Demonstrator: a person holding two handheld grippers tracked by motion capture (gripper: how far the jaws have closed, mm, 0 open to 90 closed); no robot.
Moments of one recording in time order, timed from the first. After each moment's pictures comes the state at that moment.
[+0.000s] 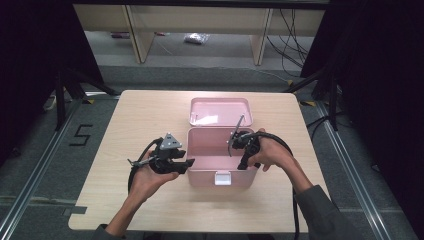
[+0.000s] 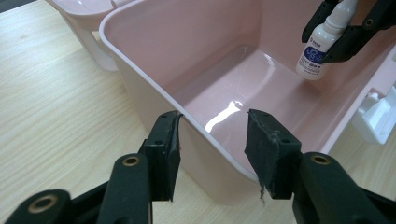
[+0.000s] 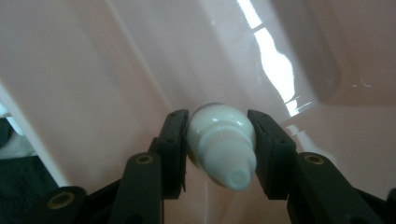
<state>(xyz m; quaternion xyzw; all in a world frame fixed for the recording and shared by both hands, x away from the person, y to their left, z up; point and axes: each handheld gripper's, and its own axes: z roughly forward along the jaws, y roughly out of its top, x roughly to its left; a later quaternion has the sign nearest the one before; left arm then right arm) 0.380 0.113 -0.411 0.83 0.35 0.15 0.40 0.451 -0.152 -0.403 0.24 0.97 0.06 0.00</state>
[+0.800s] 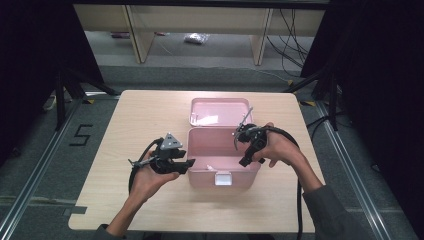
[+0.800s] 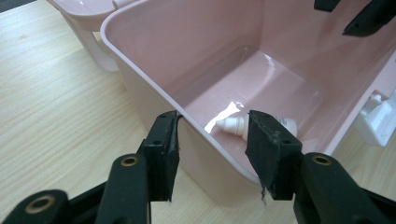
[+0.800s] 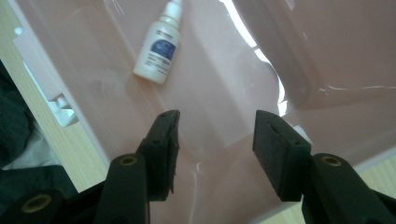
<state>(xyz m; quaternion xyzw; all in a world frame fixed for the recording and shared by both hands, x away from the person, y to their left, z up) 0.379 0.112 -0.411 0.83 0.35 0.15 0.40 0.446 -0.164 -0.372 0.27 0.96 0.11 0.00</state>
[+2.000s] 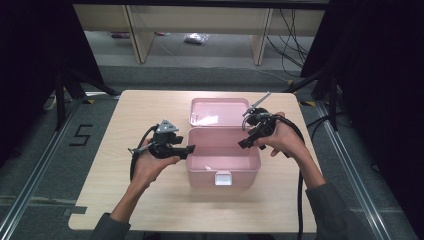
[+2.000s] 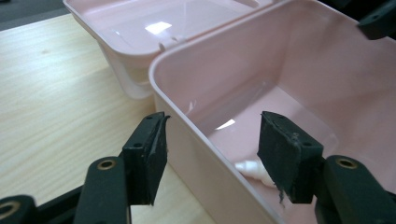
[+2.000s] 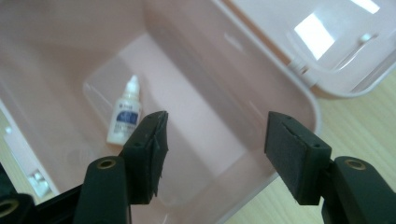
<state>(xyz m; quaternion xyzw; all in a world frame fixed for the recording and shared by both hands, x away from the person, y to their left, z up) 0.420 0.118 -0.403 0.80 0.39 0.15 0.43 0.466 -0.184 -0.350 0.34 0.91 0.23 0.06</state>
